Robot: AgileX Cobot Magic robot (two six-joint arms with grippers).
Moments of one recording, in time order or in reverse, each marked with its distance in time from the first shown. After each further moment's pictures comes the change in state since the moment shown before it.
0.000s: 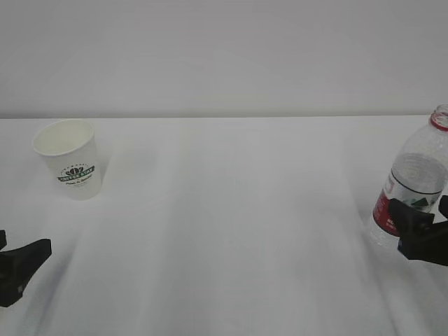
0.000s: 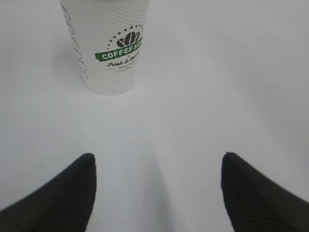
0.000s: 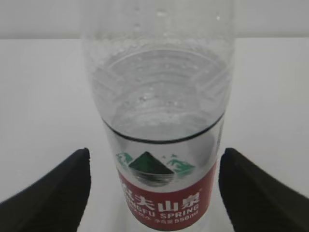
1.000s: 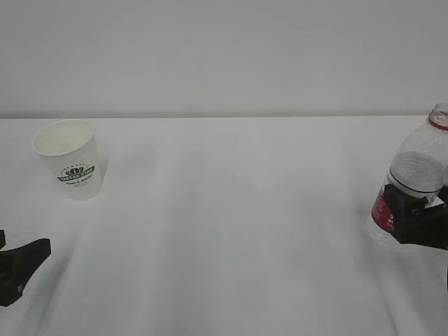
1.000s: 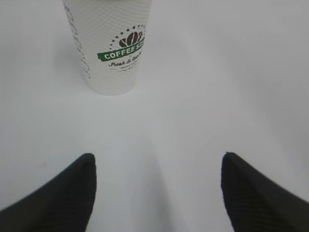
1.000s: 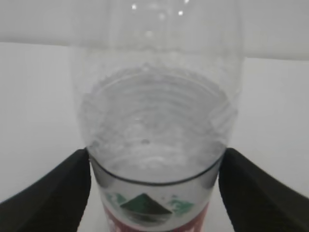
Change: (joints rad) left arm 0.000 0.000 0.000 -0.005 0.000 0.000; right arm 0.000 0.030 -0.067 0.024 -0.002 -0.076
